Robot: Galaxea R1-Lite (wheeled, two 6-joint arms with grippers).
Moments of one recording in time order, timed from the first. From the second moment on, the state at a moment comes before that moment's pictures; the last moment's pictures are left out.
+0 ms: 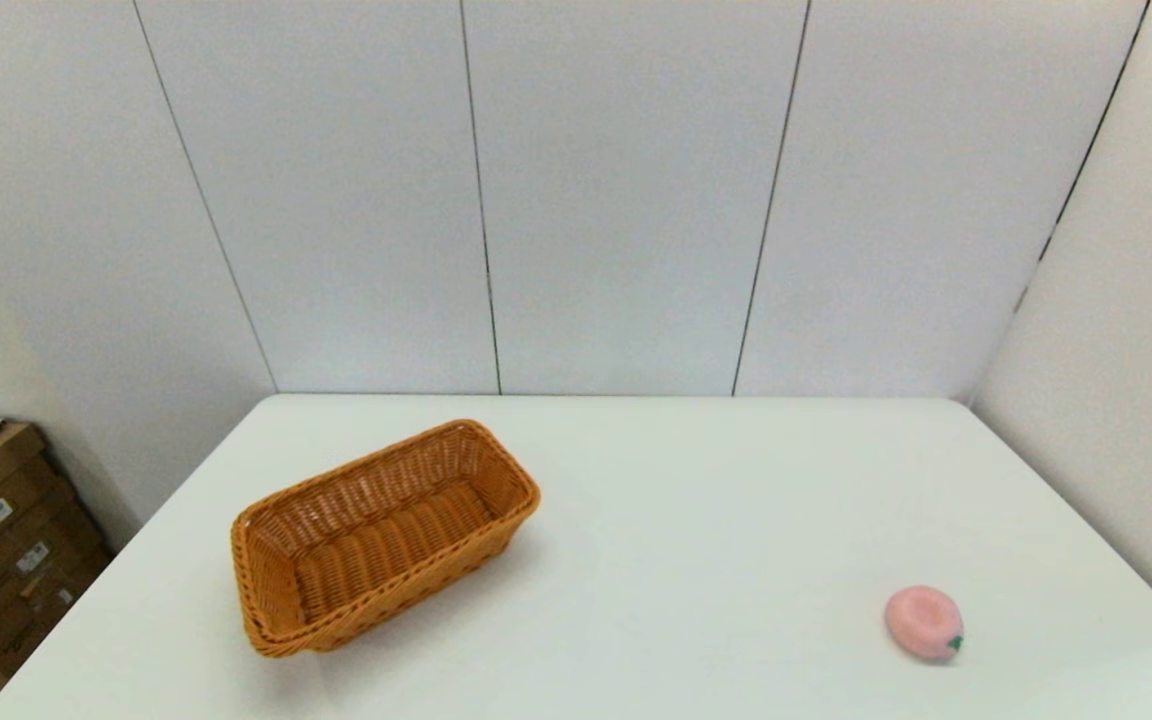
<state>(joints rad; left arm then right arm) 0.00 0.00 0.00 0.00 0.03 -0.08 0.00 0.00 -0.08 0.21 -0.02 0.01</state>
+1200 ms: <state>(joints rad) 0.00 0.31 -0.34 0.07 0.05 -0.32 0.00 0.00 -0.08 0.21 -0.02 0.01</state>
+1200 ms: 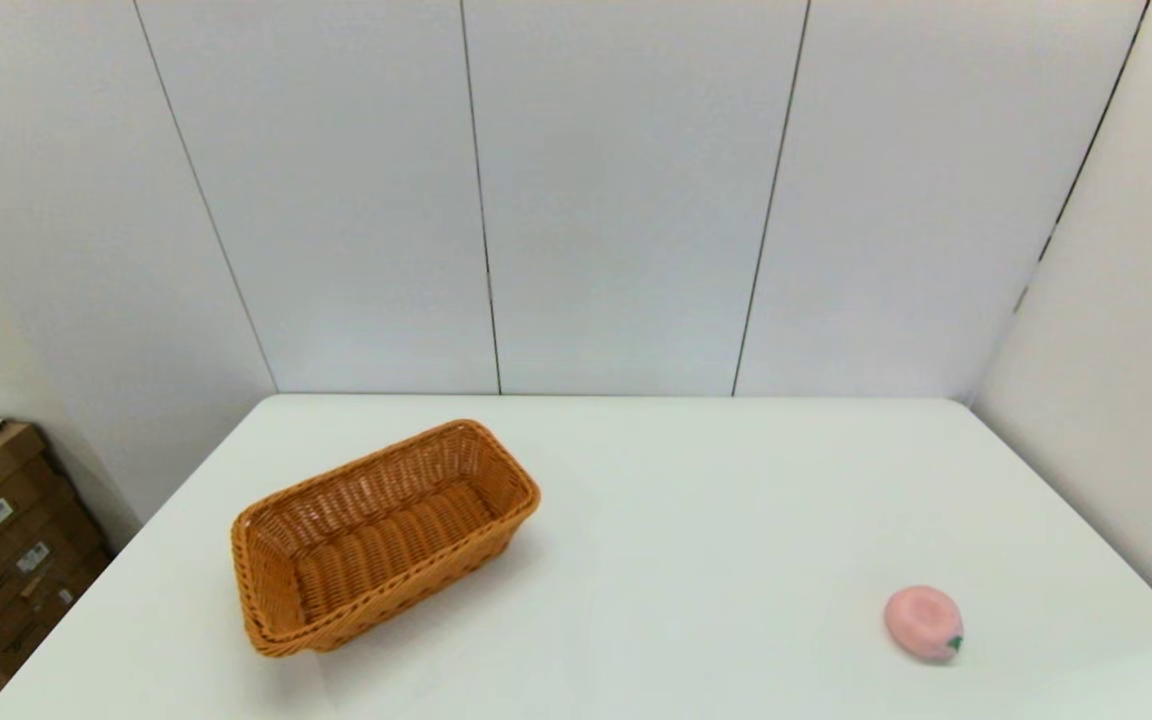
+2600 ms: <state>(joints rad) -0.01 2.04 -0.83 0.02 -0.03 -0.92 0.00 0.00 -0.08 0.21 -0.02 0.01</state>
